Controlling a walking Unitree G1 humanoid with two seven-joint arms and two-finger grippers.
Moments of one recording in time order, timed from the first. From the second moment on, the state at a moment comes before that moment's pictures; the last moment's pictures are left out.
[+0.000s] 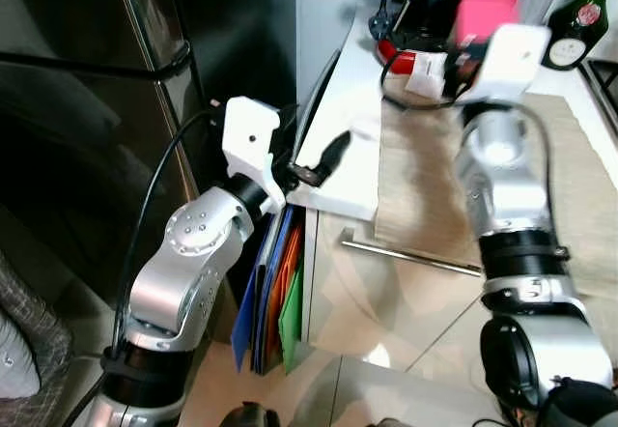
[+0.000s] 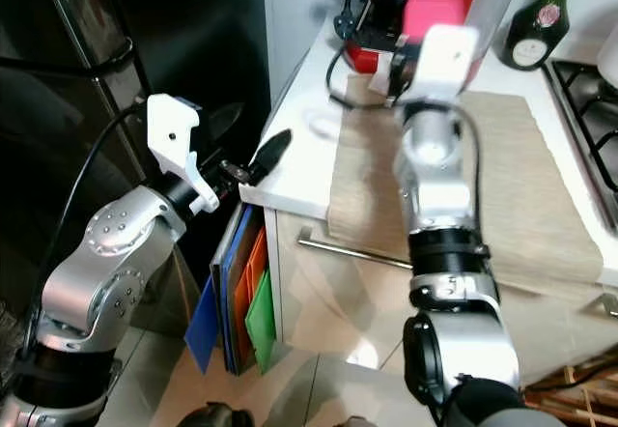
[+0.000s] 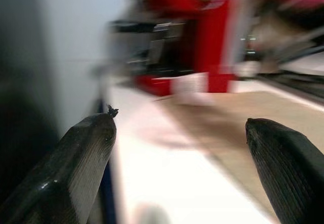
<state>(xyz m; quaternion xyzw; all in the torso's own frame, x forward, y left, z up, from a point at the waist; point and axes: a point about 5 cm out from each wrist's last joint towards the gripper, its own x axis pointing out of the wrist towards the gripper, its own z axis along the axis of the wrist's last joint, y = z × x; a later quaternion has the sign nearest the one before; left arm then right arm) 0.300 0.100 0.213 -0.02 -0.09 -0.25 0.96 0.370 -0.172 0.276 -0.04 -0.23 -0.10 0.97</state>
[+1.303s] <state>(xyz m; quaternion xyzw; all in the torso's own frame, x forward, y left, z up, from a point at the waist) 0.308 0.109 0.207 -0.03 -0.14 -0.17 0.98 0.294 -0.181 0.183 -0.13 -0.21 -0.10 0.96</state>
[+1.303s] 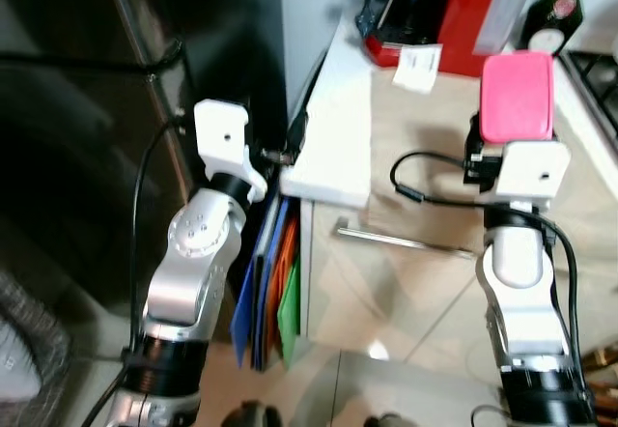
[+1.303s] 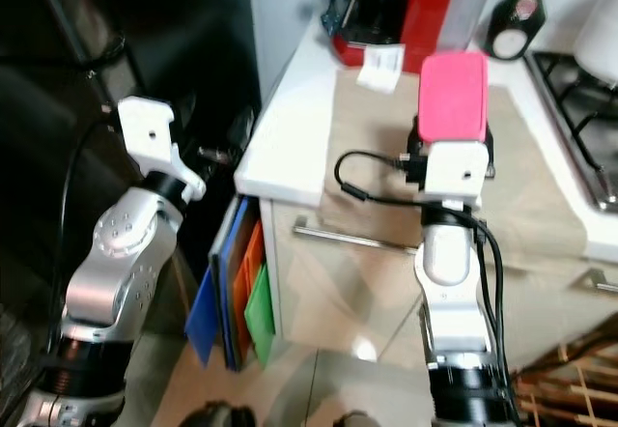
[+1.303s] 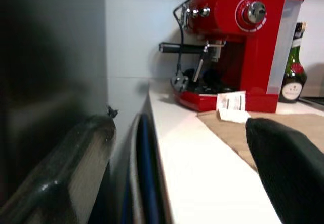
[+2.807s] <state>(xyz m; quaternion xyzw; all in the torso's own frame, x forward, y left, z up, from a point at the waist) 0.293 0.097 0.209 -0.04 -0.16 -0.26 0.95 0.297 -0.177 0.168 -0.13 -0.18 -0.09 0.97</state>
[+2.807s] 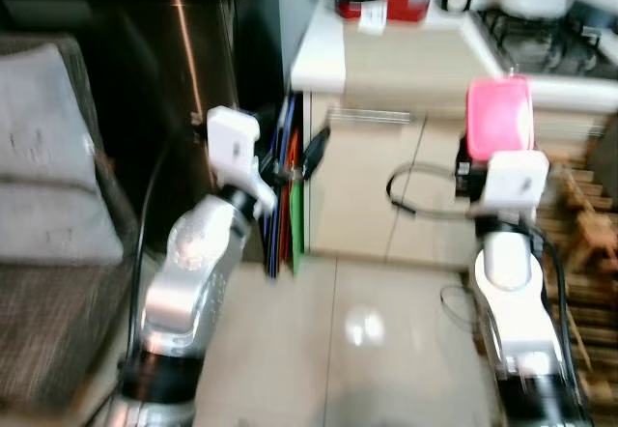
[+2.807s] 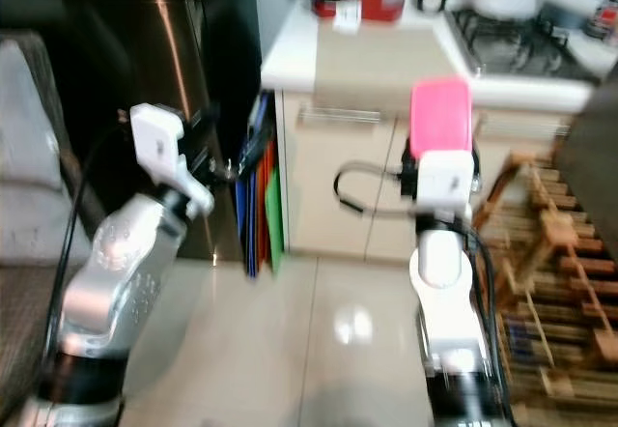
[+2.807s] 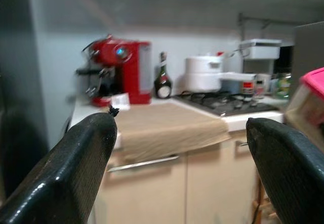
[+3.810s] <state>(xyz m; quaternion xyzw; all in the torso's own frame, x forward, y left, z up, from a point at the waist) 0.288 0.087 0.211 -0.04 -0.17 -0.31 0.94 0.297 -0.184 0.157 -0.15 -0.15 -0.09 0.97</state>
